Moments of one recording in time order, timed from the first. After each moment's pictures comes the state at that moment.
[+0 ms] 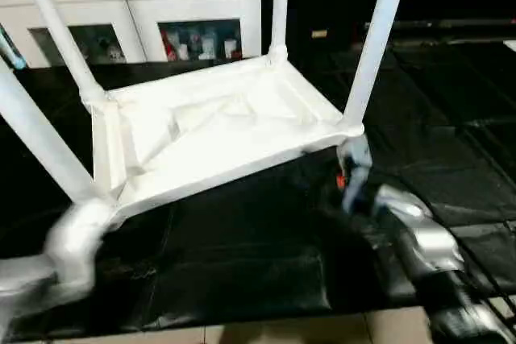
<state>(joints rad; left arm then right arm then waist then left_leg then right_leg) 0.21 0.78 0.30 -0.24 -0.28 0.78 -0.94 -0.34 -0.29 0.10 0.27 0.41 0.27 0.98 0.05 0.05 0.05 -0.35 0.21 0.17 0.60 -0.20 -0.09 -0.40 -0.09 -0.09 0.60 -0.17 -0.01</state>
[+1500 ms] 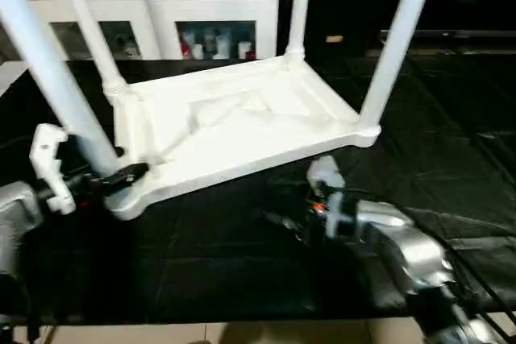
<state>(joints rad) -0.32 0.62 0.28 0.35 -0.40 0.40 -1.07 -0.36 -0.23 0.21 0.33 0.25 0.27 0.86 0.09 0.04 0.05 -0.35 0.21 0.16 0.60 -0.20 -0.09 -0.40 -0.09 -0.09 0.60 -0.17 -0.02</state>
